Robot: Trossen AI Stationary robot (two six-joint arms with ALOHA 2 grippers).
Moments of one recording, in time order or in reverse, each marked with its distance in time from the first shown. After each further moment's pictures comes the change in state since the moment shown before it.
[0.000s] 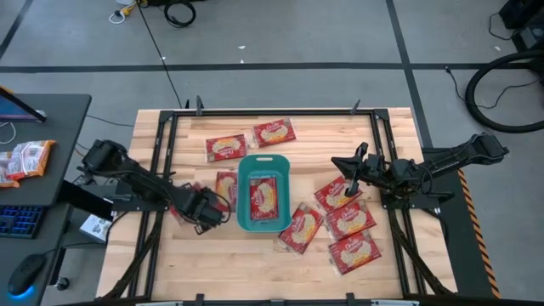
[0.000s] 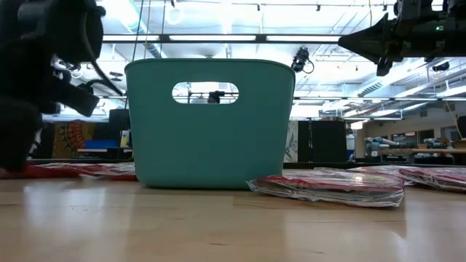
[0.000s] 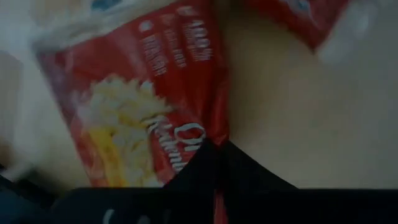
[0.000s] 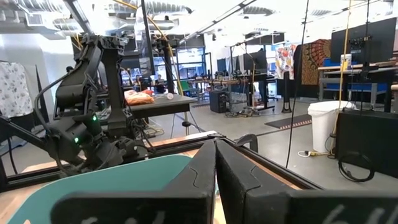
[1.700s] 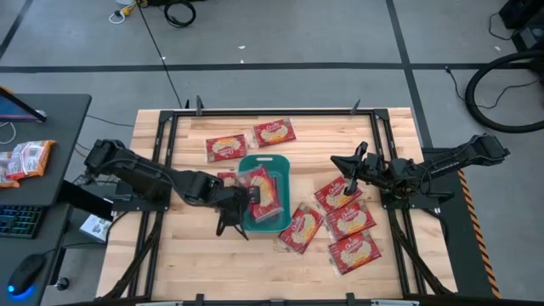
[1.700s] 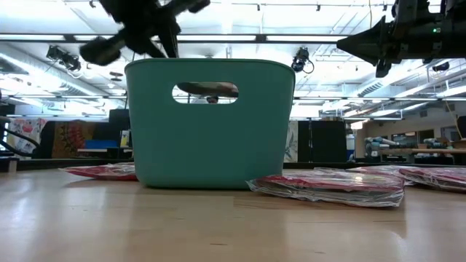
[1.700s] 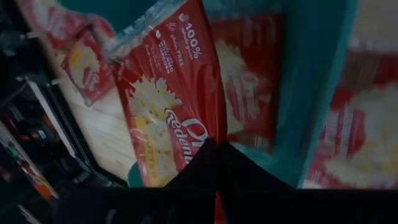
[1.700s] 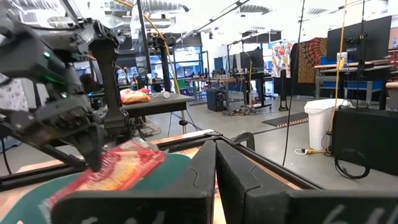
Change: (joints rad) left arm 0.134 0.017 0.410 0.278 -0.310 2.348; right arm -0.025 0.014 0.000 0.001 -0.008 0.011
